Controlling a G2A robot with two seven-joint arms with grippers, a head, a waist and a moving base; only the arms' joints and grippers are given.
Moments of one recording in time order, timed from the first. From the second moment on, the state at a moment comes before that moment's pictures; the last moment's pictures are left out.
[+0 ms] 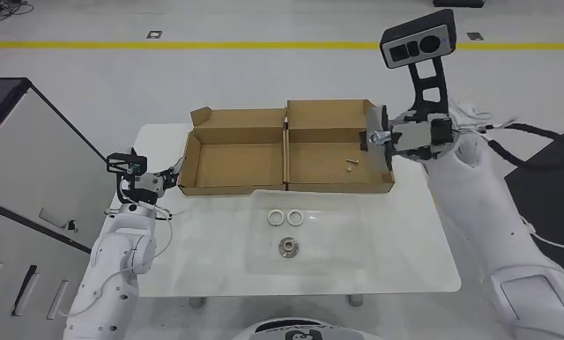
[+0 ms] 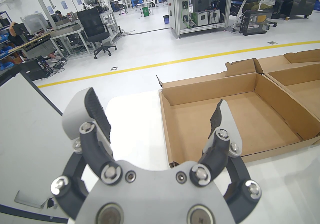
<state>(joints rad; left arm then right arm) 1.73 -1.15 -1.60 -1.80 1.33 0.00 0.00 -0.88 -1.07 1.07 -1.83 1.34 -0.32 1.27</state>
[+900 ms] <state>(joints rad) 1.73 -1.15 -1.60 -1.80 1.33 0.00 0.00 -0.92 -1.12 1.15 -1.81 1.30 -0.29 1.29</state>
